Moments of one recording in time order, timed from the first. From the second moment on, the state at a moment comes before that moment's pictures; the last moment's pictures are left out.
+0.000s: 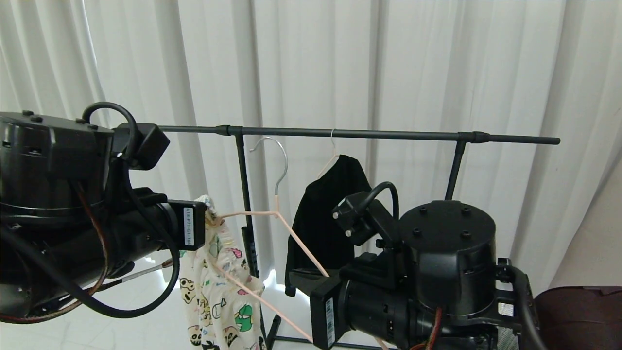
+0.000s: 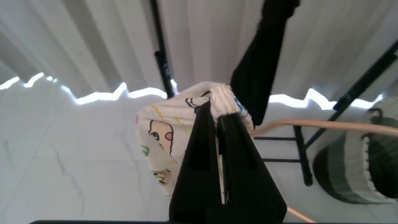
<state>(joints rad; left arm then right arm) -0.55 1.34 -0.86 0.00 0.36 -0.15 1.15 1.78 -0.91 -0.58 -0.05 0.42</state>
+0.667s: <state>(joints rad) -0.74 1.32 -0.96 0.00 0.36 -0.15 1.20 1.88 -0.94 -0.70 -0.22 0.34</state>
